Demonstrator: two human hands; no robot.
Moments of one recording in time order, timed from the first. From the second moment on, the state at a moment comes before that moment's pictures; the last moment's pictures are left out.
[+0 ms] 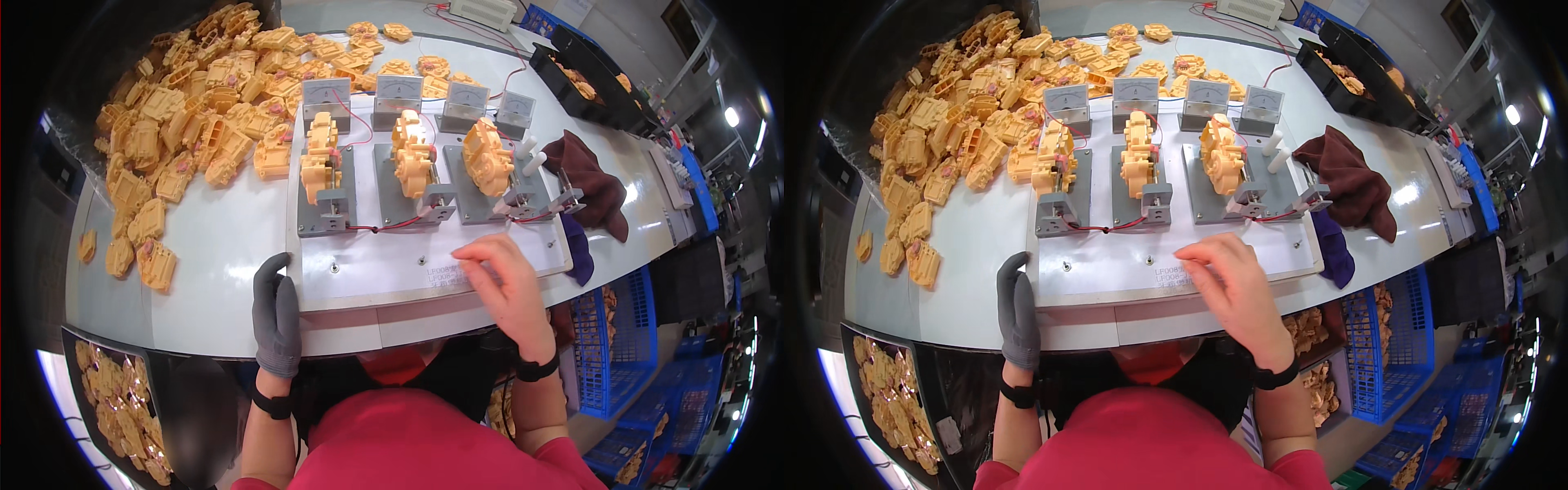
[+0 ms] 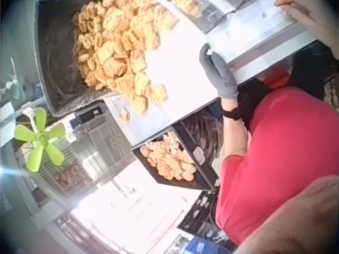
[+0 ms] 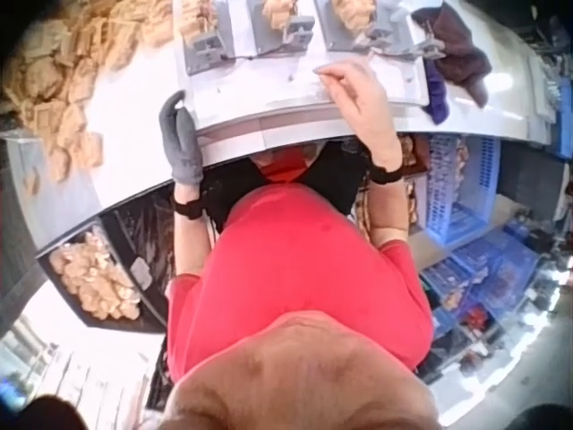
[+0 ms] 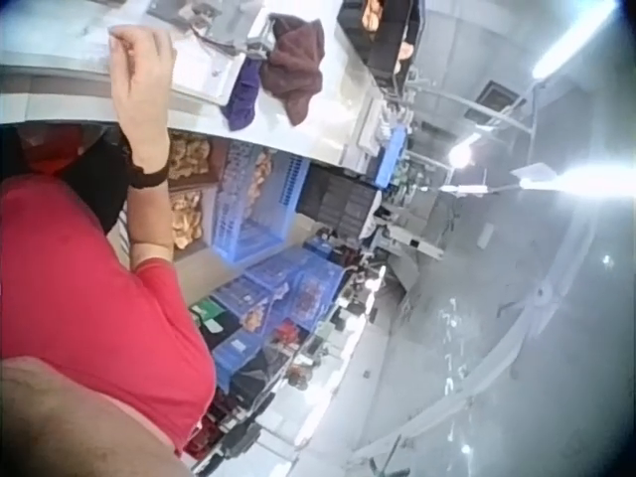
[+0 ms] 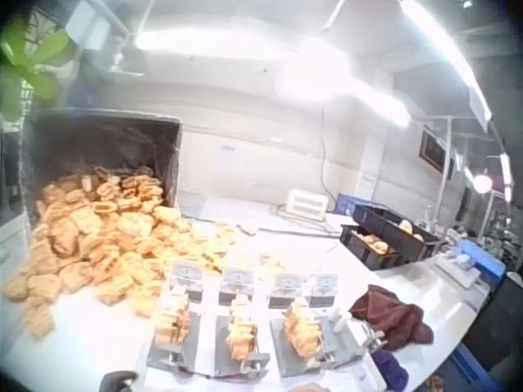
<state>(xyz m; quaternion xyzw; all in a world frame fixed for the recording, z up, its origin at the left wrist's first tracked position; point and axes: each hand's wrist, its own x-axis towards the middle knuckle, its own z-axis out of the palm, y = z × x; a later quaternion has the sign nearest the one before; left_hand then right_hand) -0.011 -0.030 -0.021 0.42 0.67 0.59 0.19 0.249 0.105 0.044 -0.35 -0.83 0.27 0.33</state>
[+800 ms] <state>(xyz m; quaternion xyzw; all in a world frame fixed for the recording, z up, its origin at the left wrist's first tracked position) -0.011 -0.027 -0.022 0.42 0.66 0.59 0.20 0.211 0.107 0.027 -0.30 -0.88 0.18 0.33</state>
